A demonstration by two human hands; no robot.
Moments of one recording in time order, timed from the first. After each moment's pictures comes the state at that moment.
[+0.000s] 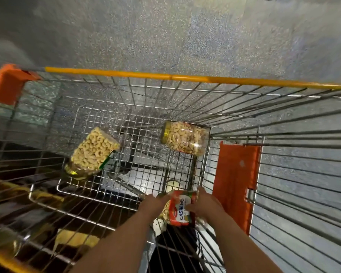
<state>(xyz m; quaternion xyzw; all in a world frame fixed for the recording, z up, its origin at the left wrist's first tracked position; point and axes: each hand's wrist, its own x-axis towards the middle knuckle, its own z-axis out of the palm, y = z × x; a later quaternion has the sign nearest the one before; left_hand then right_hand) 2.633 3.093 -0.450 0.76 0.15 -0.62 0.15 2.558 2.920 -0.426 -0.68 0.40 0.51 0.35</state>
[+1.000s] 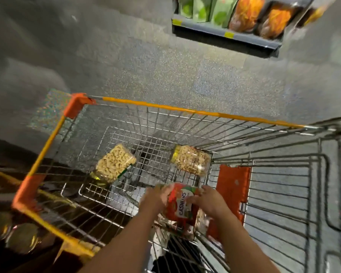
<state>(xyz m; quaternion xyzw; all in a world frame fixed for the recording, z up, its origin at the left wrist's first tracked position) 2.669 3.078 -0.330 0.80 0.19 -0.48 0.30 2.598 2.915 -0.316 -0.68 0.43 0.33 0.50</state>
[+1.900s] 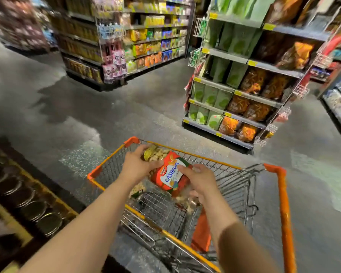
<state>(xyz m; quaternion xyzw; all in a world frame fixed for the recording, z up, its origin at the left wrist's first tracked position) 2.608 3.204 -0.031 0.85 -0.03 -0.08 0.51 2.516 3.021 0.002 -0.73 0.31 -0.01 0.61</state>
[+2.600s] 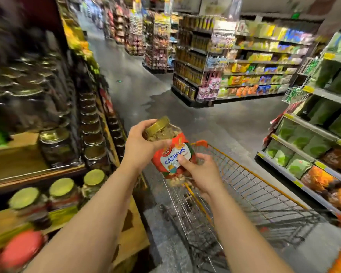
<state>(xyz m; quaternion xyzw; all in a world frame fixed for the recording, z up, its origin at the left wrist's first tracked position) 2.353 3.316 0.077 0.76 0.12 0.27 0.58 2.382 3.127 0.055 -0.75 -0.02 0.12 0.65</state>
